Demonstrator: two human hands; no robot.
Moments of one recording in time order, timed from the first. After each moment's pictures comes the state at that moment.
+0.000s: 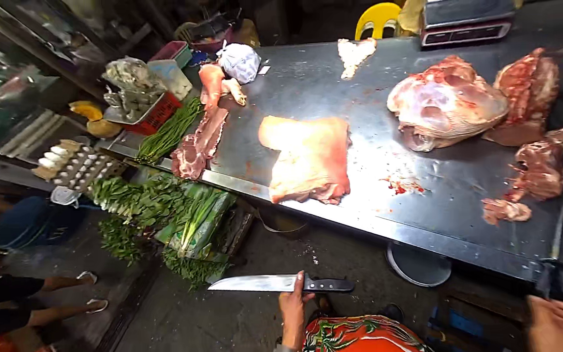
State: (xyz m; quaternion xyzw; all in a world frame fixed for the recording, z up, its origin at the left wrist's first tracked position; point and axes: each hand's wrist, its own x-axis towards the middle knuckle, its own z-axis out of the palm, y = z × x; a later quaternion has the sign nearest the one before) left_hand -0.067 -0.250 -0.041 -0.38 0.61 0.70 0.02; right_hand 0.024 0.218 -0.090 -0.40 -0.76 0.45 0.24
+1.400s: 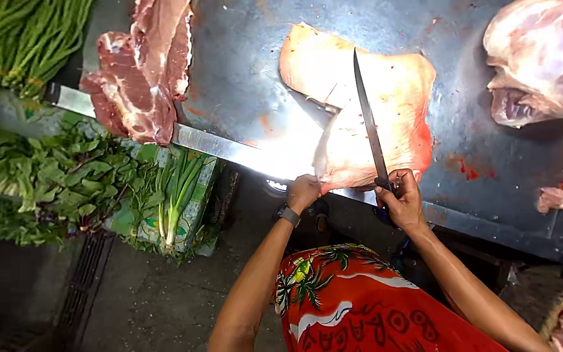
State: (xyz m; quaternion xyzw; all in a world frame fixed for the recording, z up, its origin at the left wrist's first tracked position) left_hand -0.440 -0.447 -0.134 -0.10 0.77 0.48 0.40; right_hand -0.355 -0.208 -0.059 -0.10 -0.80 0.59 -0.01
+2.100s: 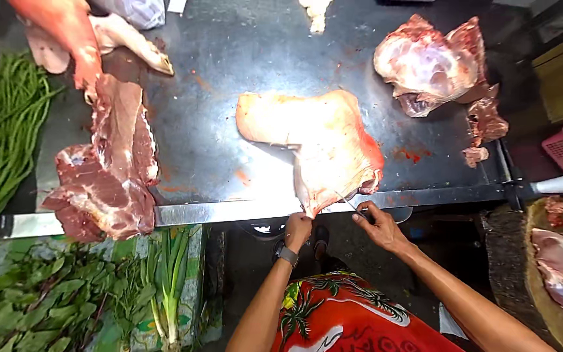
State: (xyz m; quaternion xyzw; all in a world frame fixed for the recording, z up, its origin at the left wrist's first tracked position) left_hand -0.437 -0.464 -0.119 -0.02 0.78 0.44 0.45; right_hand -0.301 -0.249 -0.051 -0.20 -0.90 0.38 -0.08
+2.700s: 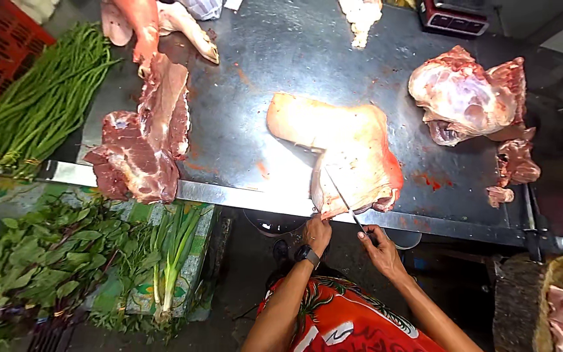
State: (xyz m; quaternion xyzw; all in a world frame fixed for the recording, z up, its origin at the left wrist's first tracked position) left_hand -0.411 -0.437 -0.115 0.02 0.86 0.37 0.34; right_hand -0.285 -0.274 -0.073 -0.25 -0.87 0.42 -0.06
